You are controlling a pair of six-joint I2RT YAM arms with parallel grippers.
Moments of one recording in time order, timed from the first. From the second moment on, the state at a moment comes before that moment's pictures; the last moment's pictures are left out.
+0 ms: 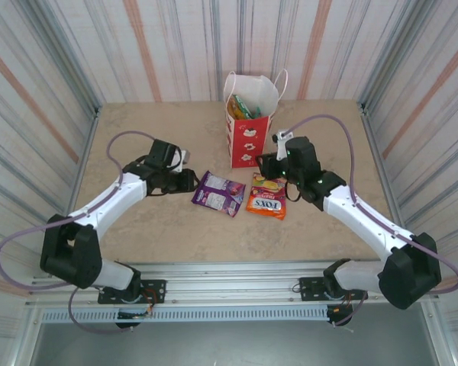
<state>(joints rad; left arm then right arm) -0.39 1.43 1.01 -0.60 0.27 -0.37 0.54 1.23 0.91 -0.22 -0.03 0.34</state>
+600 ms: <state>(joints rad) -0.39 1.76 1.17 -0.64 0.26 -0.23 0.55 1.22 0.81 -0.20 -0.16 0.44</state>
